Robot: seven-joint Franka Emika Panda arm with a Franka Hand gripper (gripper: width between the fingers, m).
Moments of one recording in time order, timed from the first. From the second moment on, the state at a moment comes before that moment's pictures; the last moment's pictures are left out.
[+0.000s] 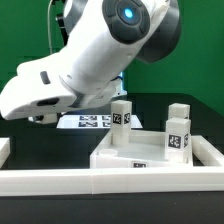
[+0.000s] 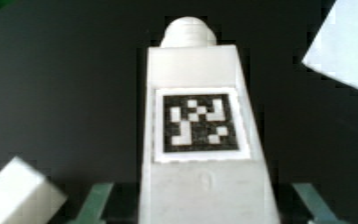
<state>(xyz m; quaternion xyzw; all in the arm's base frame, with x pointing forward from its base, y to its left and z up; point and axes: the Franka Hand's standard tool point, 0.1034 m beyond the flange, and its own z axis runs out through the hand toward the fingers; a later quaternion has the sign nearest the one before) 0.499 -0.131 0.059 0.89 0.26 -0.37 0.12</state>
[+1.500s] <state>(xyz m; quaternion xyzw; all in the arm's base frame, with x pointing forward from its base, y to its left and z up) 0.583 -0.043 0.115 0.98 0.15 -0.08 0.05</state>
